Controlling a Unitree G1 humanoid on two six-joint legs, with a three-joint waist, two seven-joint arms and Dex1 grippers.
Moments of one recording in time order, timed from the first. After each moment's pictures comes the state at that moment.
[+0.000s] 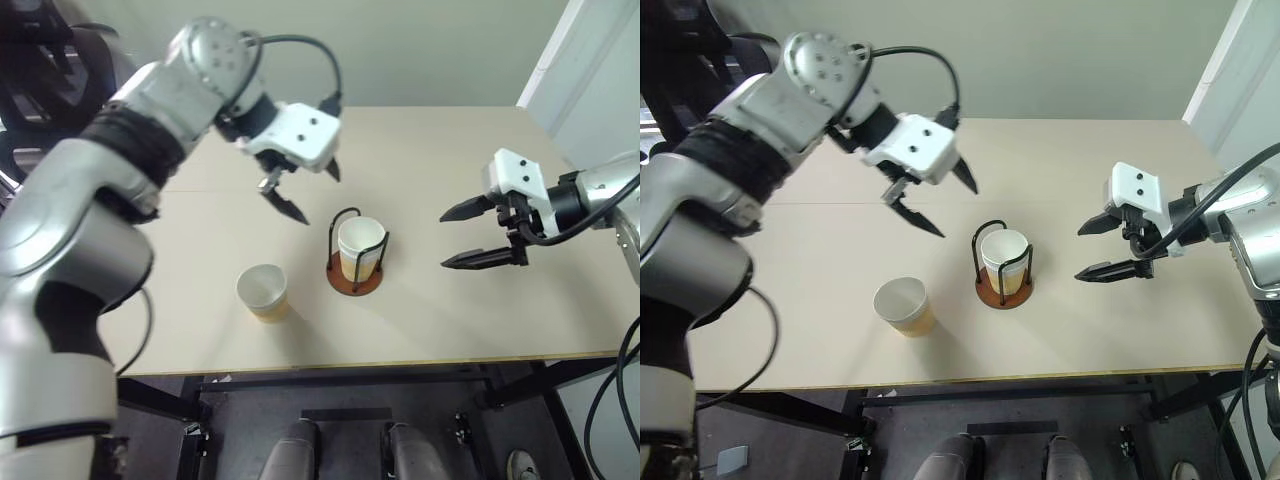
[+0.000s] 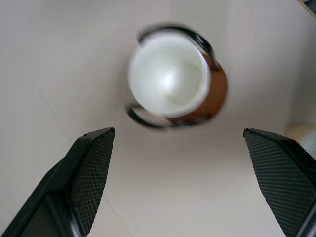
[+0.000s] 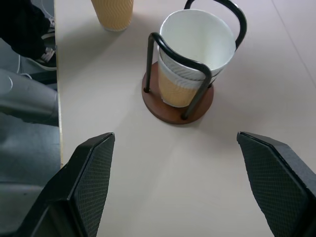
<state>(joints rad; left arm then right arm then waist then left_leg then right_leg) -1.68 0.82 -1.10 0.78 -0.46 -0.29 -1.59 -0.86 -1.00 0.18 -0.13 0.29 0.70 1.43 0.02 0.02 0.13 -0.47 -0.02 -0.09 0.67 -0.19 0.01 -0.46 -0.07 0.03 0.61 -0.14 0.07</state>
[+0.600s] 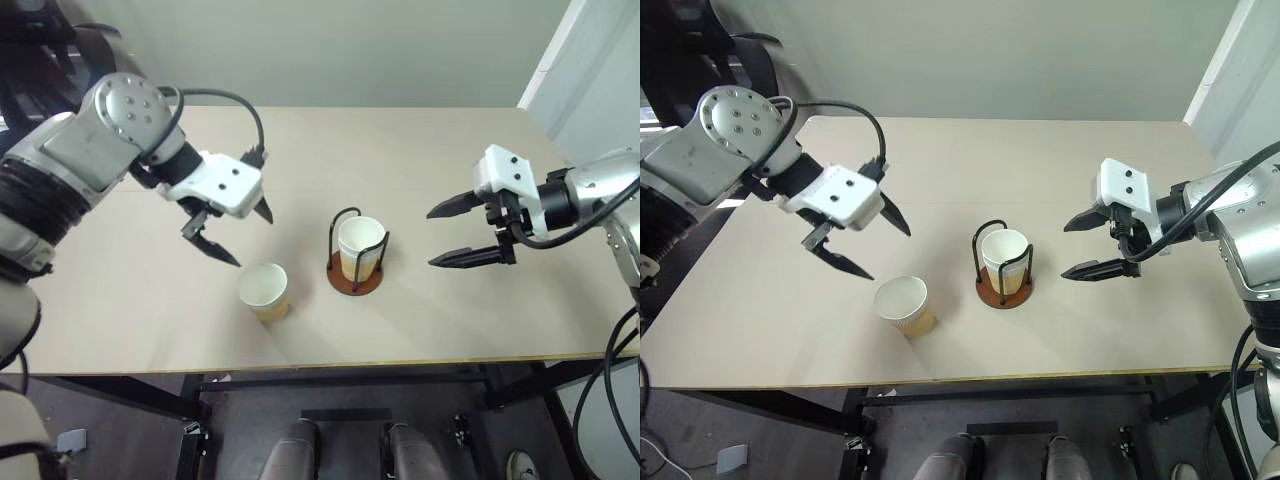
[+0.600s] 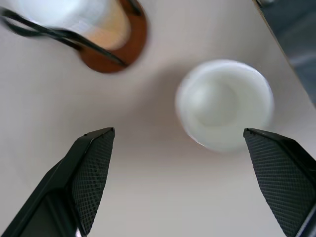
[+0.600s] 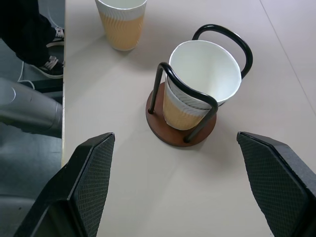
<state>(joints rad) -1.54 1.16 -1.17 0.41 -0.46 -0.23 -1.59 -0.89 -0.96 0.18 -0.16 0.32 0.71 1.42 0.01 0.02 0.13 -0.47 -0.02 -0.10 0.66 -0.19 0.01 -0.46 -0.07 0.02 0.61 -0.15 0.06</state>
